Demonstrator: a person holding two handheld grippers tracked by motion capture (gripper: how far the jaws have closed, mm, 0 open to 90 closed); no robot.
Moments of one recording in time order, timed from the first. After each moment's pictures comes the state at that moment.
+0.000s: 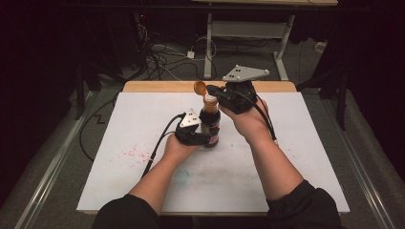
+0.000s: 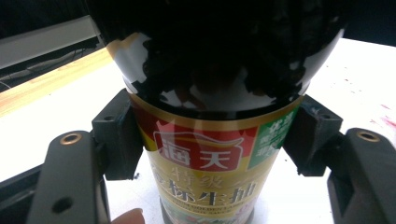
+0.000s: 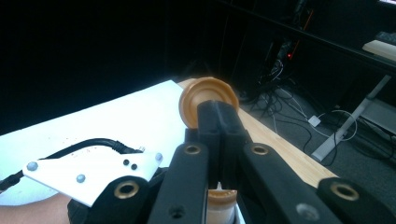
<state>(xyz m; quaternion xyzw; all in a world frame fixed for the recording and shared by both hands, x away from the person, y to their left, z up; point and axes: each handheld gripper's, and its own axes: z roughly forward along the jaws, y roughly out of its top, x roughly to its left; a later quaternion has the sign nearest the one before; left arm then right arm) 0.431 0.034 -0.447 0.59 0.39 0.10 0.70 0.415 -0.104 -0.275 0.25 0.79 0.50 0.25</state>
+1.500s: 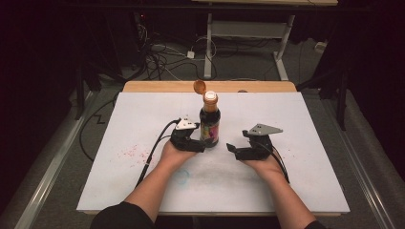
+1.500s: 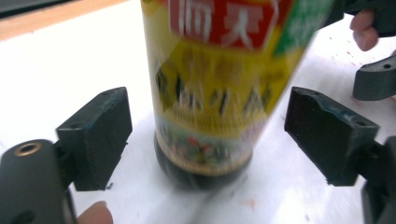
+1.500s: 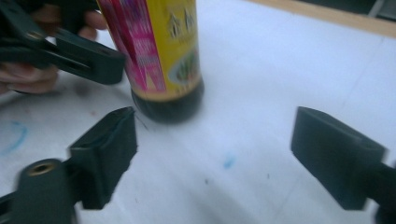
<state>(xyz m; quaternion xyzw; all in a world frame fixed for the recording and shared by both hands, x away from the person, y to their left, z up) 0.423 0.052 -0.471 0.61 0.45 0.06 0.66 0.402 -0.188 -0.455 0.35 0.80 0.45 0.19</state>
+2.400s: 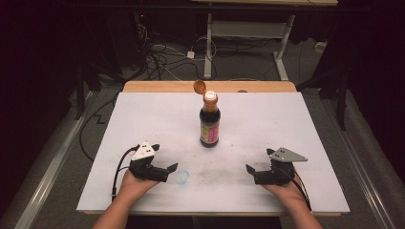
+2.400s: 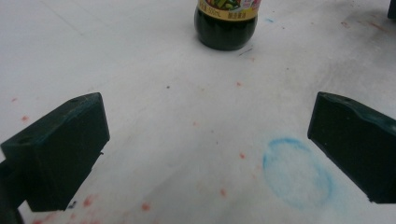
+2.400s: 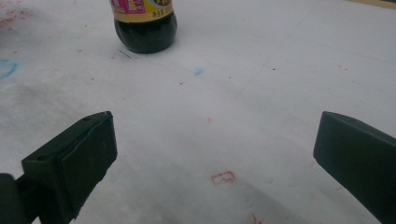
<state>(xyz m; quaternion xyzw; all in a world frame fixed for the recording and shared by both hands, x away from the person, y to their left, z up) 0.336 0.155 -0.486 0.59 0.48 0.11 0.64 0.339 -0.242 -0.479 0.38 0.78 0.44 0.23</state>
